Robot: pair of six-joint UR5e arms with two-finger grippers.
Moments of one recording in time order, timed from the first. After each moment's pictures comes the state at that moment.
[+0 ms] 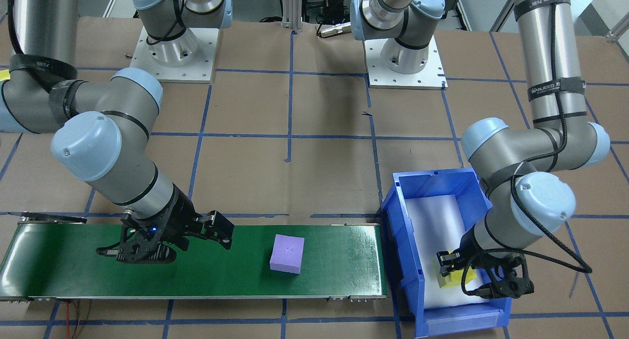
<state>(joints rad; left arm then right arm) -1.41 -2.11 -1.48 -1.04 1.57 0.05 1.59 -1.13 1.57 -2.18 -1.26 0.13</state>
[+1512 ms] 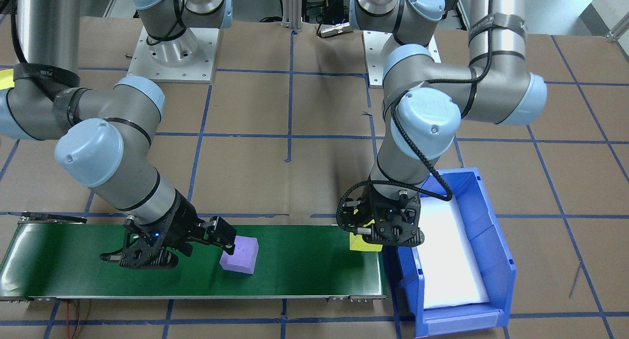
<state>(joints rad) -1.69 -2.00 -1.49 -1.10 1.54 -0.06 1.59 -1.11 1.57 -2.22 -1.24 0.14</state>
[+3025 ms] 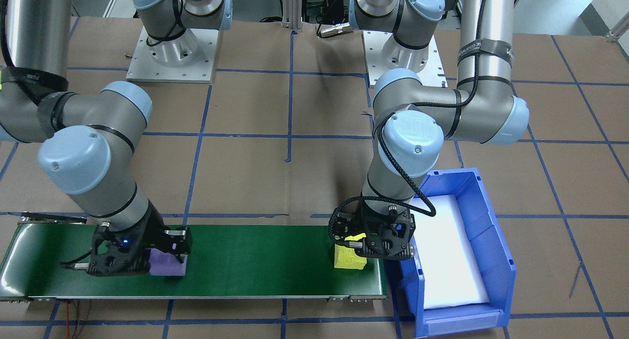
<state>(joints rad) -1.70 -2.03 -1.50 -1.04 1.56 -0.05 1.52 -1.11 1.57 -2.21 -1.51 -0.13</state>
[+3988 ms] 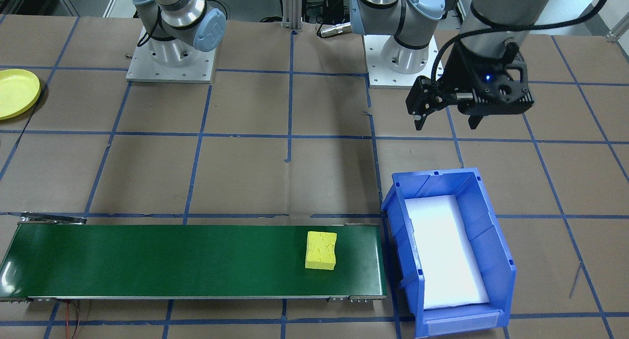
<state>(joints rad) -1.53 -1.59 -1.51 -1.59 1.62 0.03 0.93 -1.23 1.60 -2.18 -1.66 -1.25</state>
